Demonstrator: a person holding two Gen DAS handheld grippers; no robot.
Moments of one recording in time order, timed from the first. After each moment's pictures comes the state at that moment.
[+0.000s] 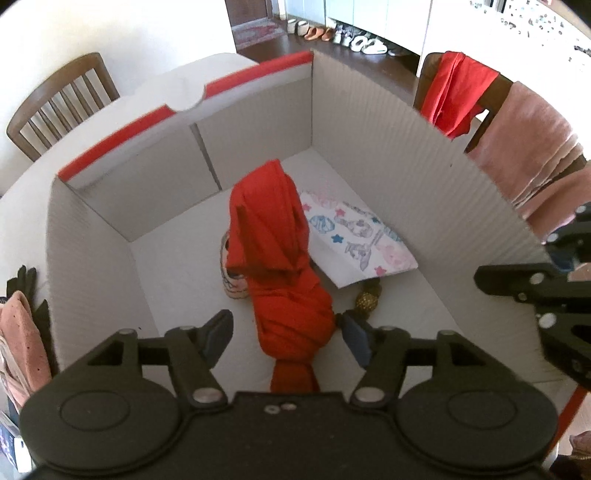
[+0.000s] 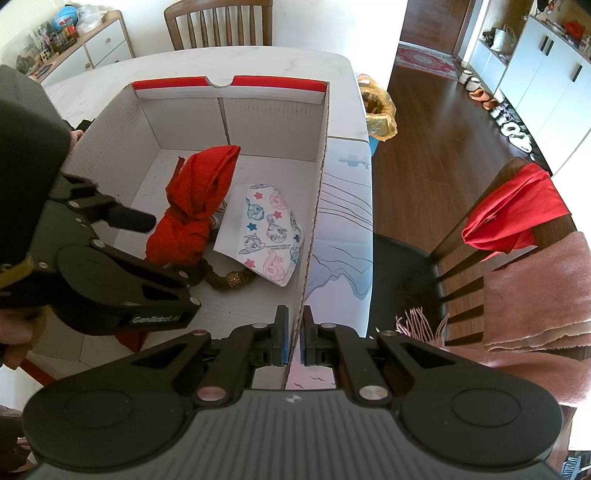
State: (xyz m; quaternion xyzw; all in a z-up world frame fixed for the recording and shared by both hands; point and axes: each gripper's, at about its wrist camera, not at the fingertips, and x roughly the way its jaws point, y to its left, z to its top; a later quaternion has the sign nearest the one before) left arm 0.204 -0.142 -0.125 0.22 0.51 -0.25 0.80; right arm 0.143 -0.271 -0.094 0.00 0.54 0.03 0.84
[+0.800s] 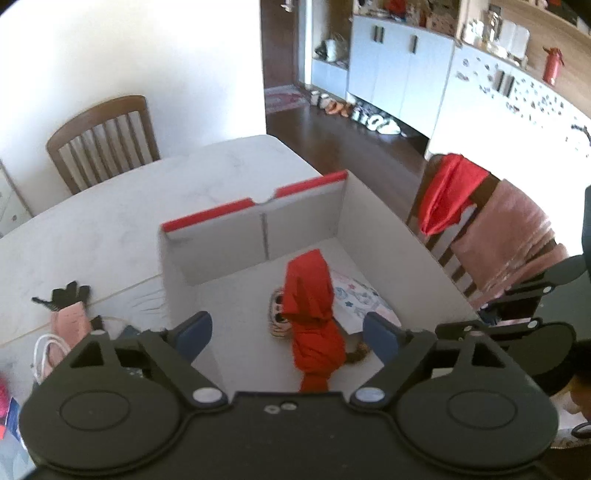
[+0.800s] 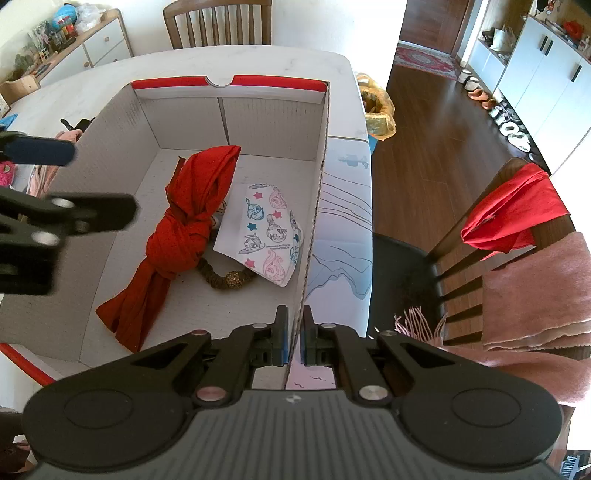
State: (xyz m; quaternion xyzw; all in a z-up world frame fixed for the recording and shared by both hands) left arm 0.186 -0.102 -0.049 0.13 0.42 -0.24 0.86; right arm 0.143 -0.271 -0.094 0.00 0.54 0.03 0.84
